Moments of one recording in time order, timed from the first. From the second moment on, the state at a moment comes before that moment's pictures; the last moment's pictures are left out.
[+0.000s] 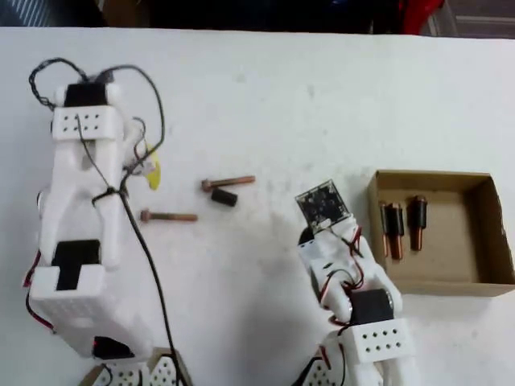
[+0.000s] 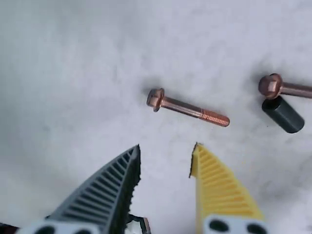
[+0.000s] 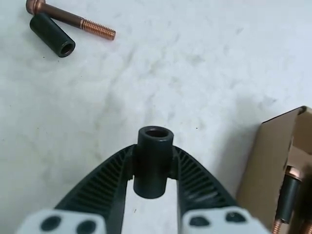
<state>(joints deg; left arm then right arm) -10.7 14.4 -11.3 101.5 21.5 -12.7 -77.7 82.3 48.1 20.7</state>
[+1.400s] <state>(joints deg) -9.5 14.3 11.9 79.6 81.8 -12.7 -77.7 82.3 48.1 20.7</state>
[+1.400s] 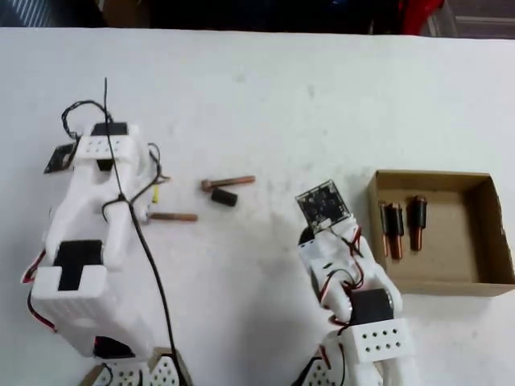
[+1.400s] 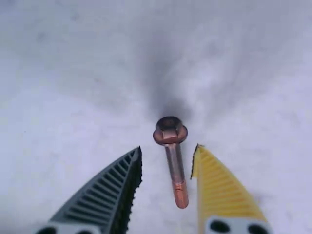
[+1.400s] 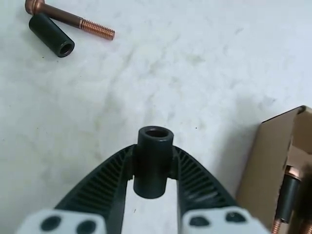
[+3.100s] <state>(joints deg) -8.2 21.5 13.3 72.9 81.2 -12.7 -77.7 82.3 48.1 20.7</state>
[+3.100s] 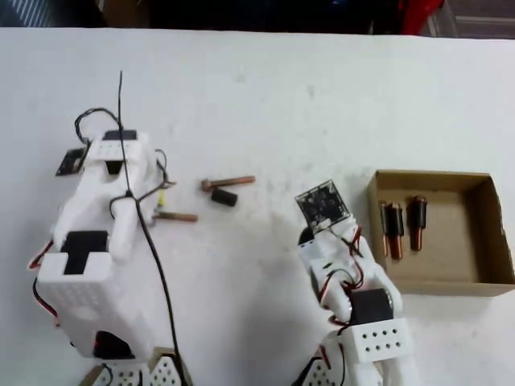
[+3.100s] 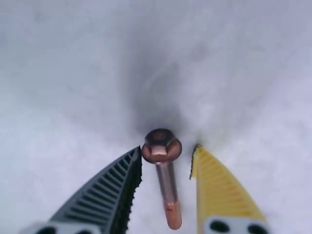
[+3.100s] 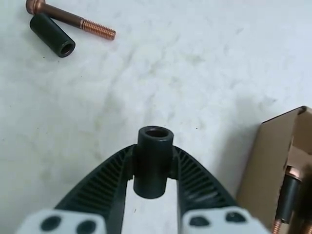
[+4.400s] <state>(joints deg) -8.3 24.4 5.5 80.2 63.6 -12.7 -77.7 82.3 48.1 20.7</state>
